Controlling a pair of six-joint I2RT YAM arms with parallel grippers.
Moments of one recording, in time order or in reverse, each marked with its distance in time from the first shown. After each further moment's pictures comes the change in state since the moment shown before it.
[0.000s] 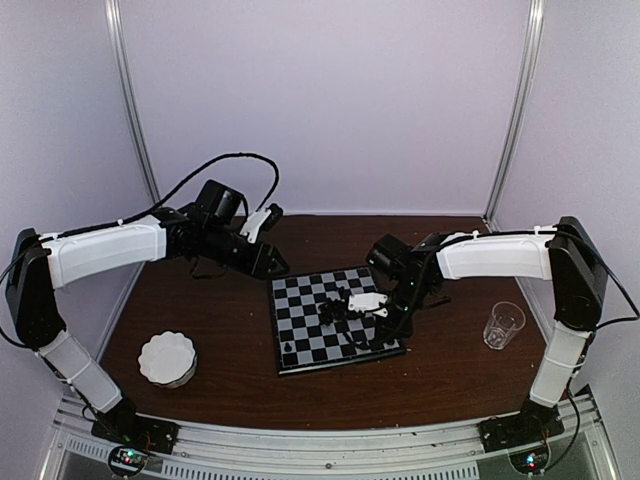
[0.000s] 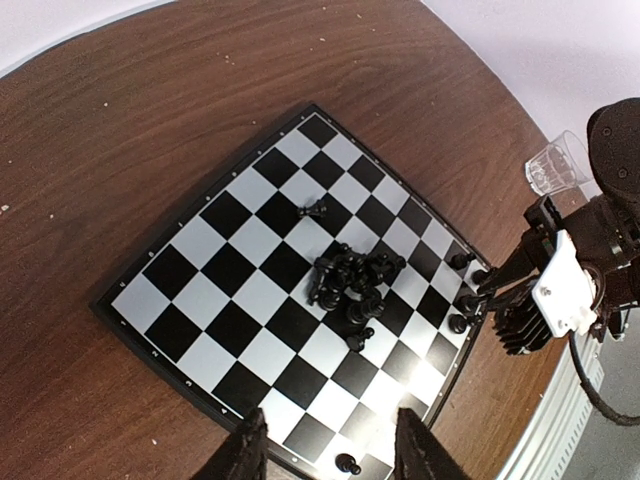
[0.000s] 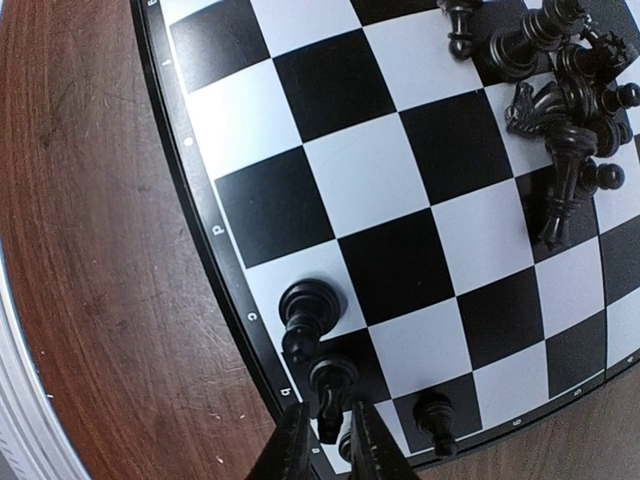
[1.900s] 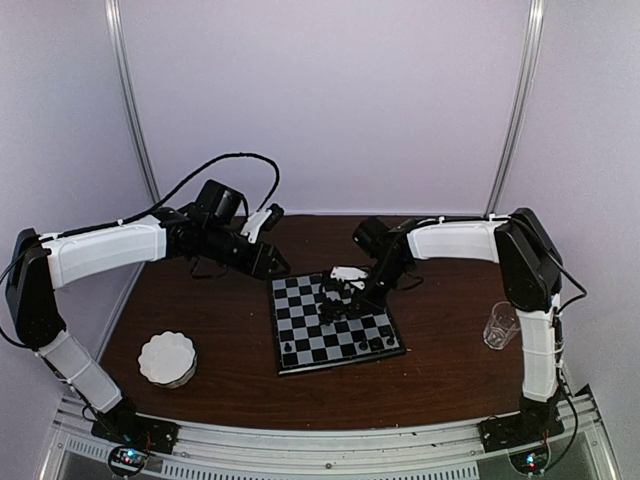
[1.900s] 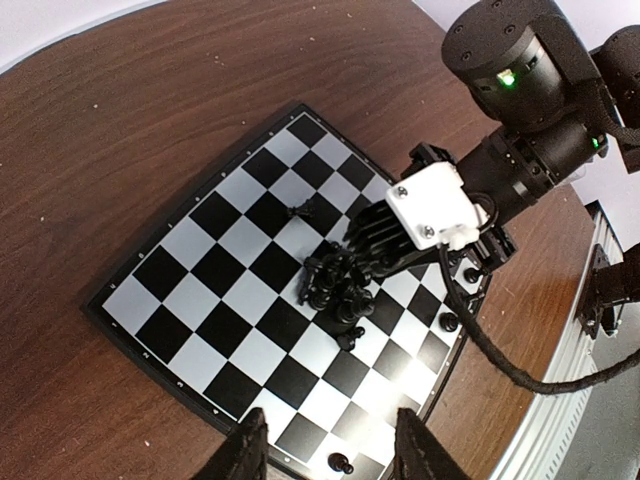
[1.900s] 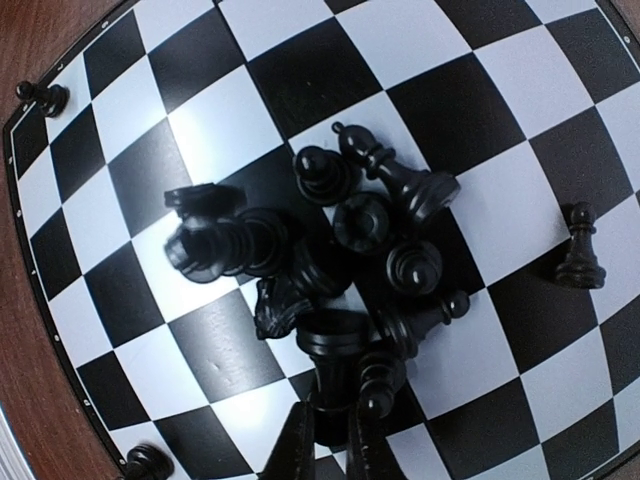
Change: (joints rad) left arm 0.000 0.000 0.000 0.002 0.023 0.000; right arm -0.096 0.301 0.319 0.043 -0.130 0.073
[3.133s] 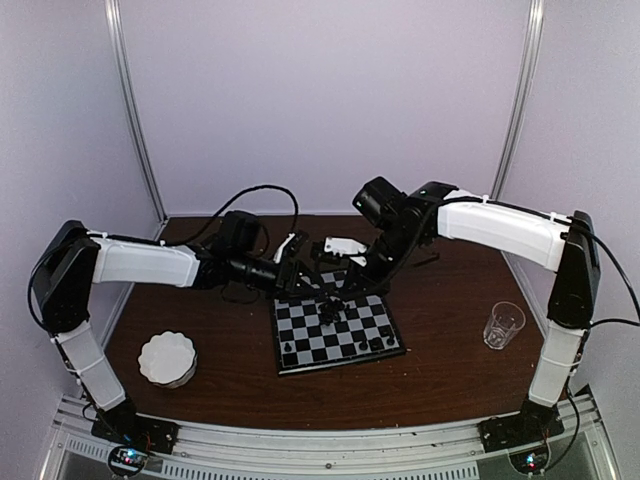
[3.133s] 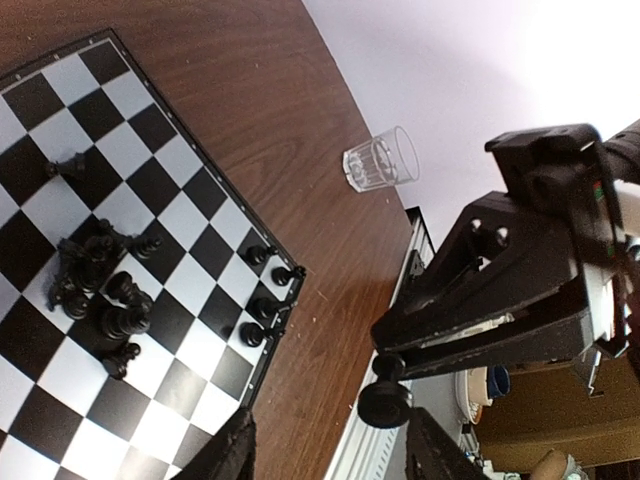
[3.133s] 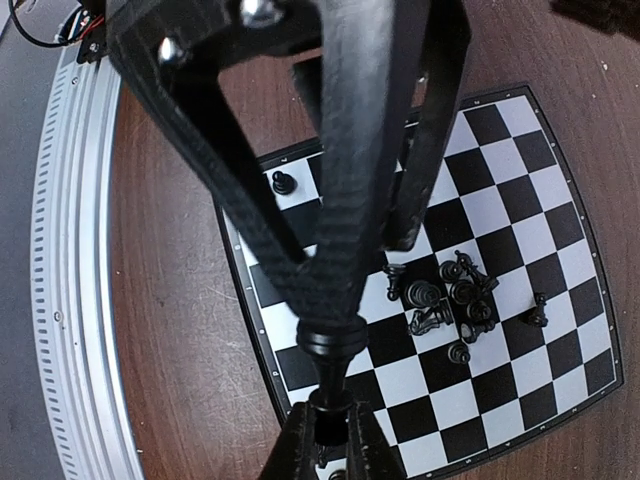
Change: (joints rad) left arm -0.054 0.159 -0.159 0.532 0.436 -0.496; right arm 0.107 -0.258 0.095 -0.202 -0.053 -0.016
